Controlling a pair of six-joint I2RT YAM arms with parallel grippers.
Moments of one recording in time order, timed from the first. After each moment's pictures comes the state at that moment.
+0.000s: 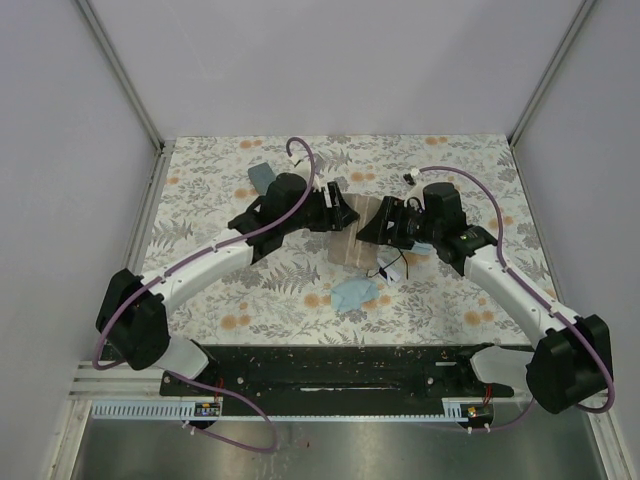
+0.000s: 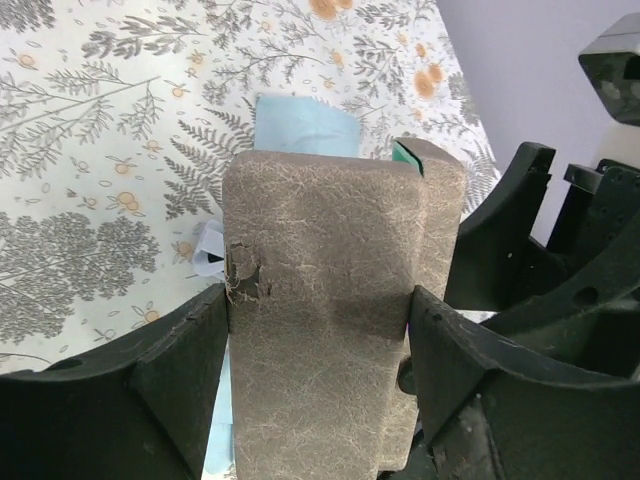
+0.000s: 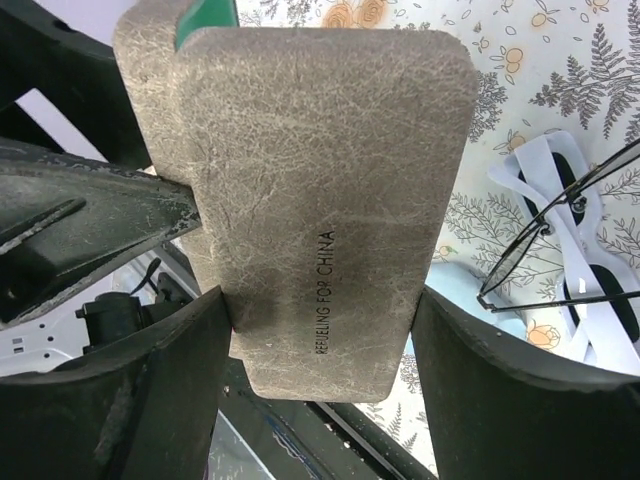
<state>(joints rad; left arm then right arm) -0.68 1.47 1.13 -0.06 0.17 -0.65 0.39 1.23 0.92 -0.24 -0.46 0.62</state>
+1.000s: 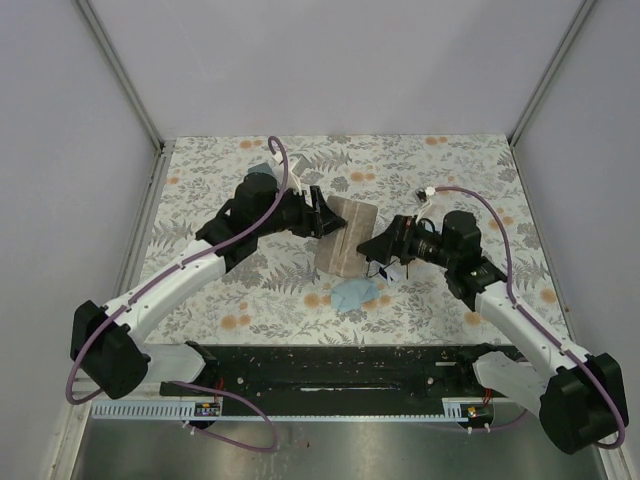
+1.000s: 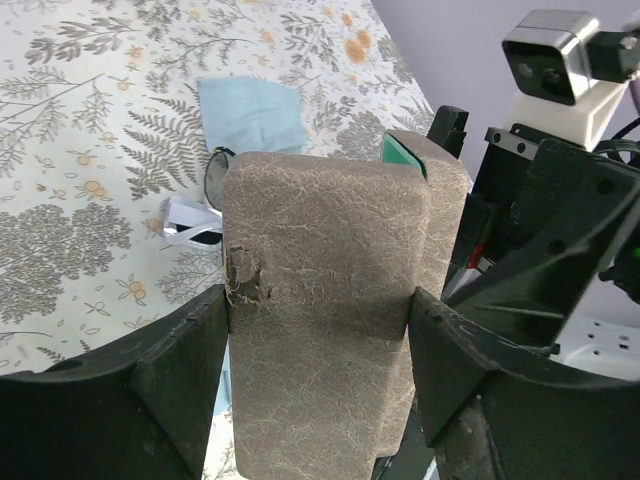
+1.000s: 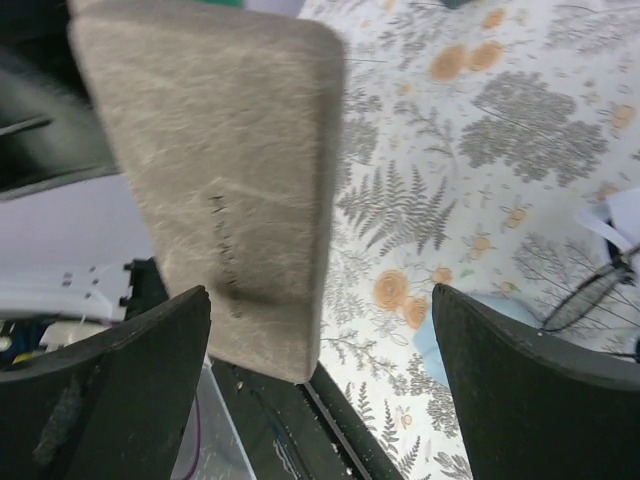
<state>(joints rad) -0.64 1.28 1.09 -0.16 0.32 -0.55 0.38 1.02 0.64 0.10 -0.59 0.66</state>
